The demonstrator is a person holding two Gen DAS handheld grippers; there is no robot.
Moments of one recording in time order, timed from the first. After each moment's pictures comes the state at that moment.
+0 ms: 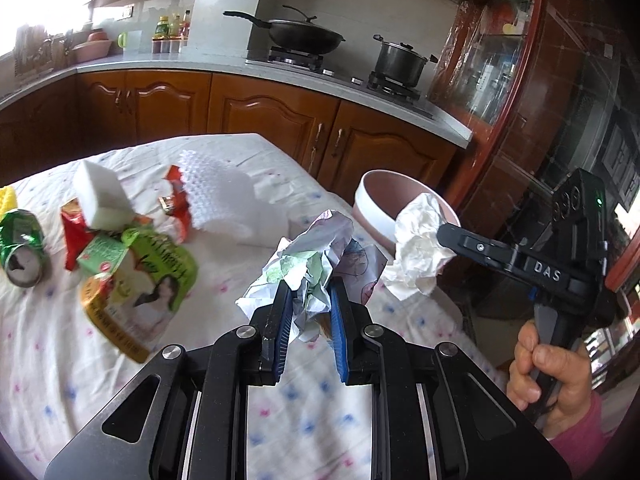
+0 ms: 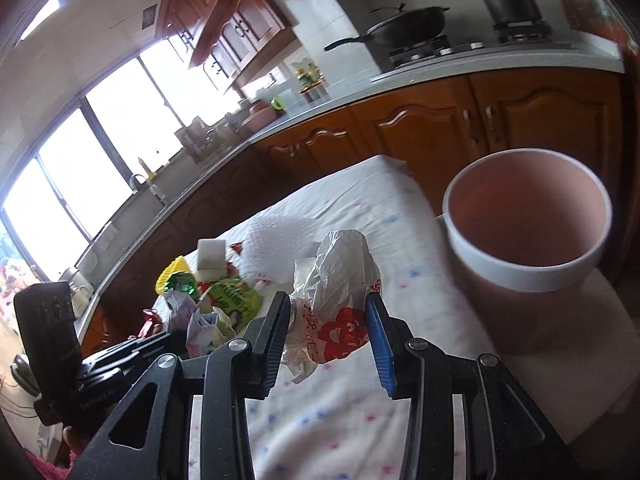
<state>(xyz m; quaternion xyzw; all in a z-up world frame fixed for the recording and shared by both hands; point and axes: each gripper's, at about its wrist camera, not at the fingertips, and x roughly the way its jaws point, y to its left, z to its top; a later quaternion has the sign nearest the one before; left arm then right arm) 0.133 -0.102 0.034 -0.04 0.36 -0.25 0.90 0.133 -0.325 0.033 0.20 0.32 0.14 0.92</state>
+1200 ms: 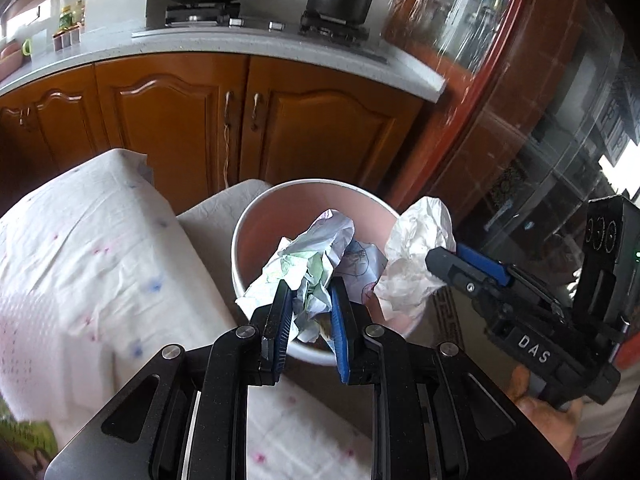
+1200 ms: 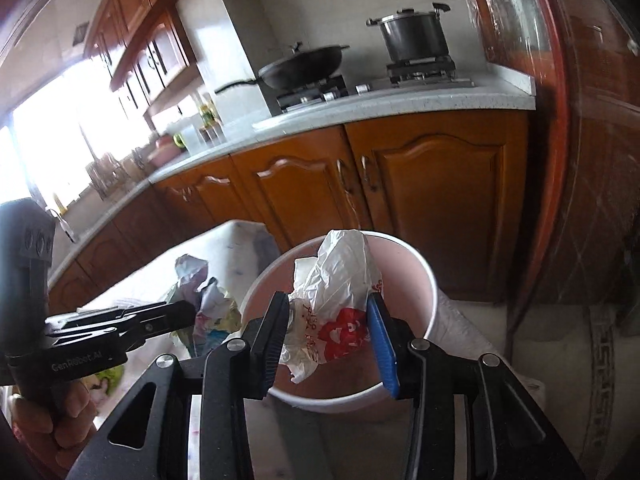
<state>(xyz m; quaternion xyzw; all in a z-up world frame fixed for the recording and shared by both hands) 0.270 -0.321 0.035 0.04 0.44 -0.32 0.84 0.185 -0.458 0.040 0.15 0.32 -0.03 0.93</state>
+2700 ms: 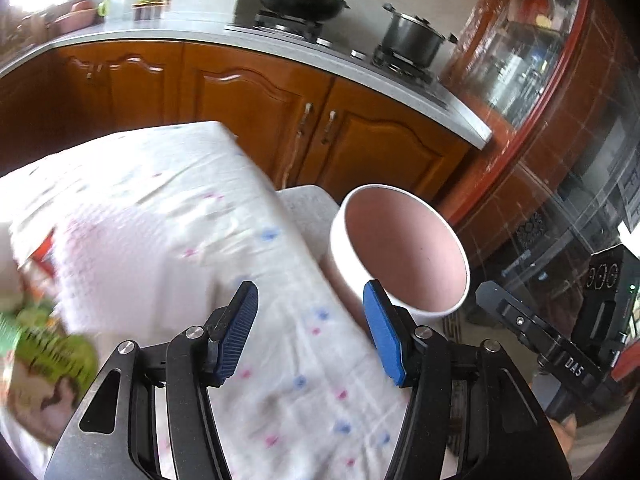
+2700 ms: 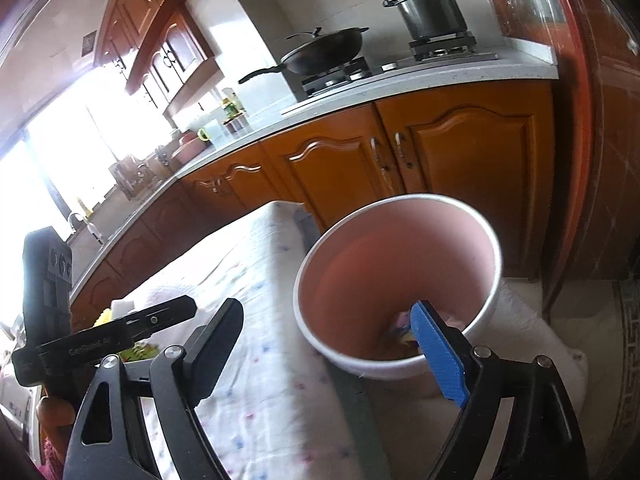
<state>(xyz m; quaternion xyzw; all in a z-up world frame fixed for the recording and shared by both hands) 0.242 -0.194 0.036 -0.05 0.42 -0.25 0.87 0.167 -0.418 0.035 0.21 0.31 0.03 0.93</state>
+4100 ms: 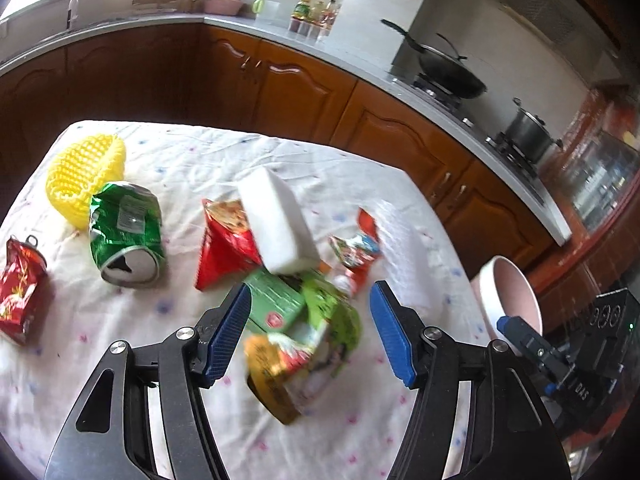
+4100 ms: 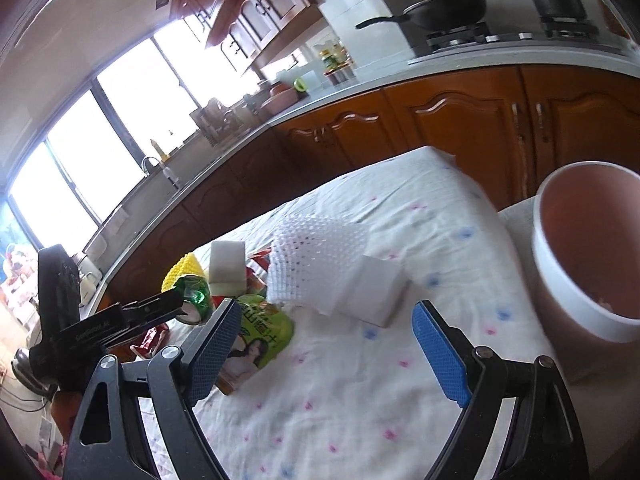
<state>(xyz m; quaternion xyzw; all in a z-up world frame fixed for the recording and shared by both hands) 0.227 0.023 0.029 -0.15 0.40 -0.07 0.90 0.208 -0.247 0.022 0.18 0.34 0.20 0.90</state>
